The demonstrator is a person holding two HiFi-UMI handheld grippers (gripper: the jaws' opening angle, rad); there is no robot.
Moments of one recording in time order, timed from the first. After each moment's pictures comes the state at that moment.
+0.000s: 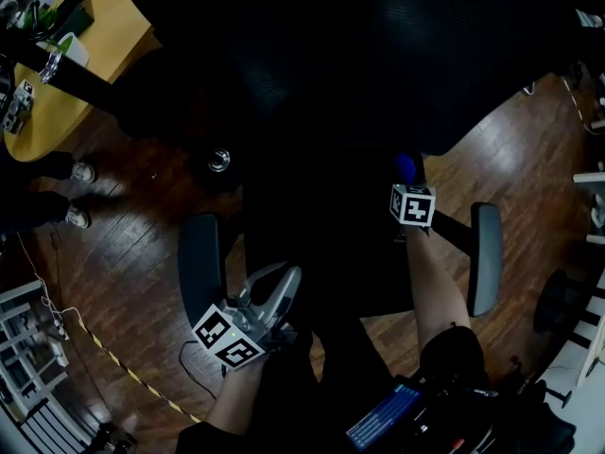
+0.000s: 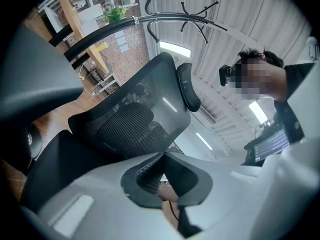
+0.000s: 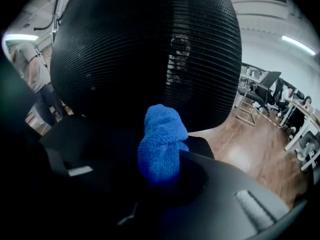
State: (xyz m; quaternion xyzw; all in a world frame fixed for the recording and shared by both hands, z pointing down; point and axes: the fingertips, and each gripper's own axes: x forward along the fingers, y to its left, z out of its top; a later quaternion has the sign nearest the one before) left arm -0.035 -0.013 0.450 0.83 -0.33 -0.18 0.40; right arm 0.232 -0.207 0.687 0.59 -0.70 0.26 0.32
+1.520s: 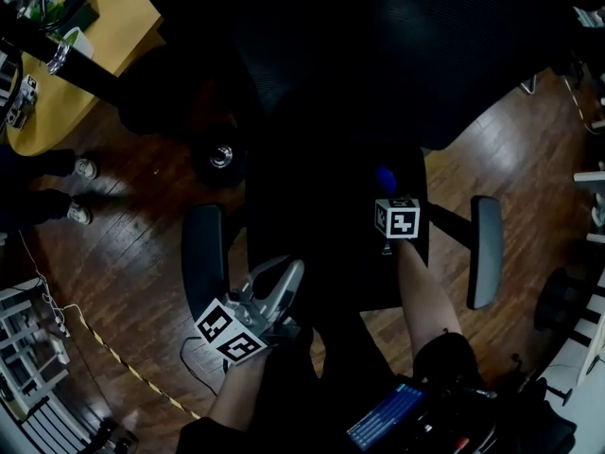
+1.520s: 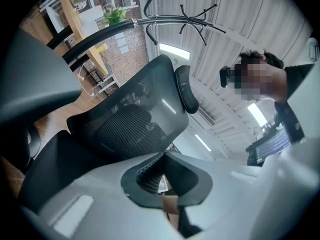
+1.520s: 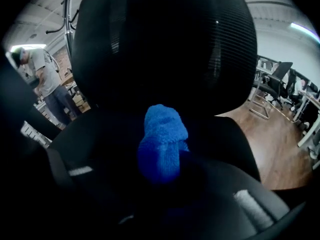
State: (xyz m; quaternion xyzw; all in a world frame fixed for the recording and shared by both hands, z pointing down) left arm -0.039 -0.007 0.443 0.83 -0.33 -0.20 0.40; right arm 0.171 -0.155 0.708 0.53 -0.73 0.30 0.31
